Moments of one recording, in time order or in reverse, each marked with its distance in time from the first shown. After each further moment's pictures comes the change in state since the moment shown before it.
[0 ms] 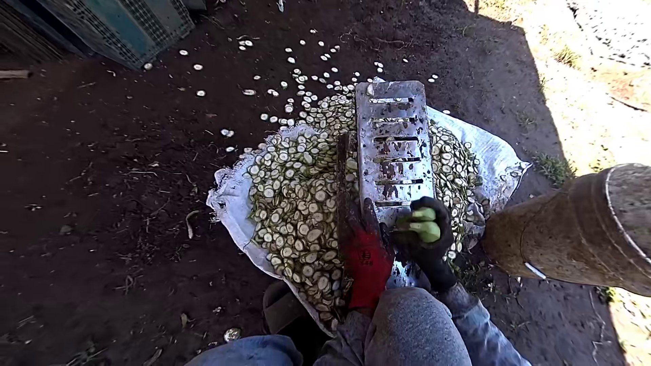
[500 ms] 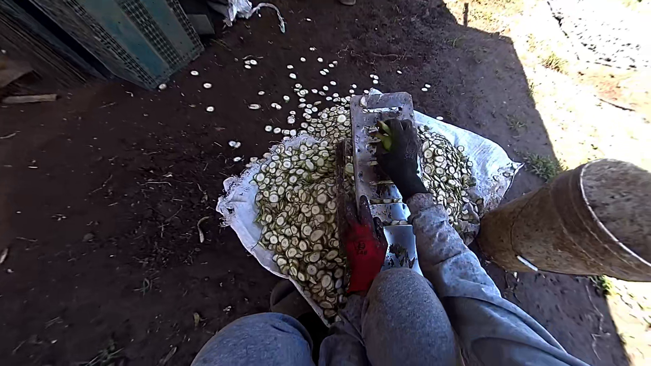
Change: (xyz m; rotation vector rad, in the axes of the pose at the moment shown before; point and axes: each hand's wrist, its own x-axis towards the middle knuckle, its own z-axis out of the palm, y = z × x) left_hand 0.003 -0.005 0.004 -0.021 -0.070 -0.027; right_hand 0.153 0.012 0.068 -0.682 -0.276 0.139
